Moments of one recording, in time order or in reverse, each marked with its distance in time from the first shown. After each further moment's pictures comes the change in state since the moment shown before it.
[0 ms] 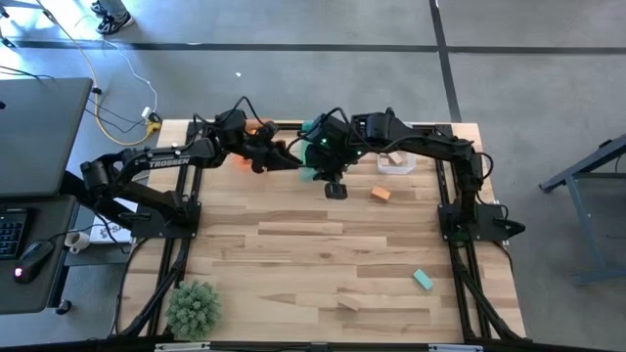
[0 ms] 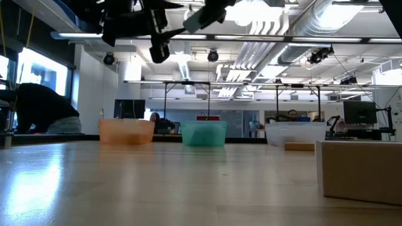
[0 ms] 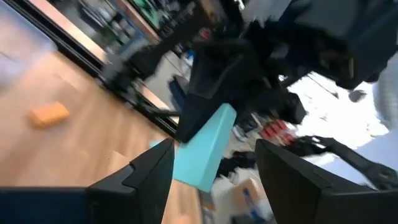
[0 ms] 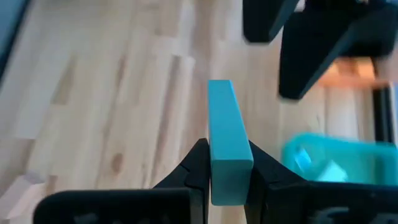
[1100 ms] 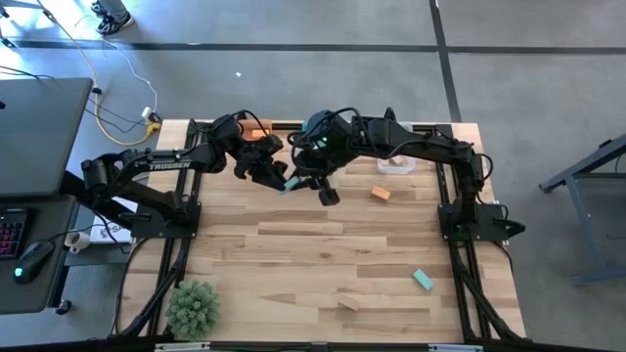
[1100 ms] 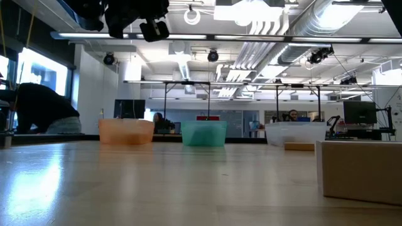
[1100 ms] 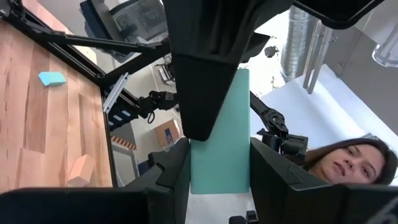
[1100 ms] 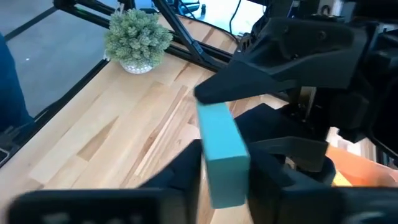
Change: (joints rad) left arm -0.085 0.000 0.001 0.219 0.306 -0.373; right arm 0.040 -0.003 0.001 0.313 -0.220 -0.190
